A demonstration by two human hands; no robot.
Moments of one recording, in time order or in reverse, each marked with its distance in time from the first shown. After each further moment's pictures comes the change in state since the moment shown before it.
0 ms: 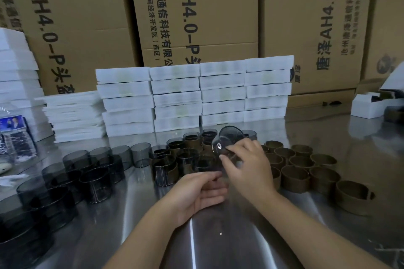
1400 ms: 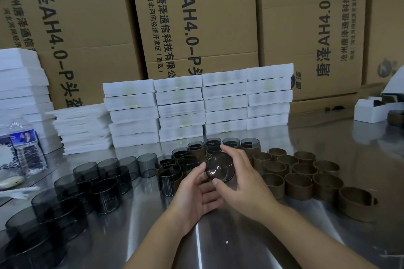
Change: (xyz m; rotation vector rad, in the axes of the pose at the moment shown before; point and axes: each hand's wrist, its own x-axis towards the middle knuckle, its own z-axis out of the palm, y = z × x) left_hand 0.002 0.002 -0.007 -0.112 -0.041 0.104; right_hand -0.008 -0.010 -0.012 0.221 -0.449 0.072
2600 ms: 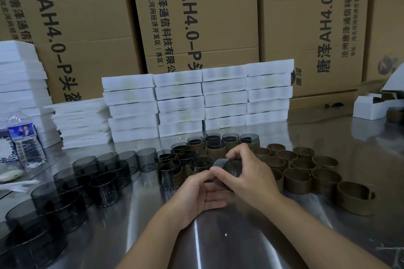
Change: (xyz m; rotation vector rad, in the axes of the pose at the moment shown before) left_hand -0.007 0.001 0.003 0.211 -0.097 -0.034; right_hand 0.002 -0.002 -0.007 -0.124 0.093 0.151
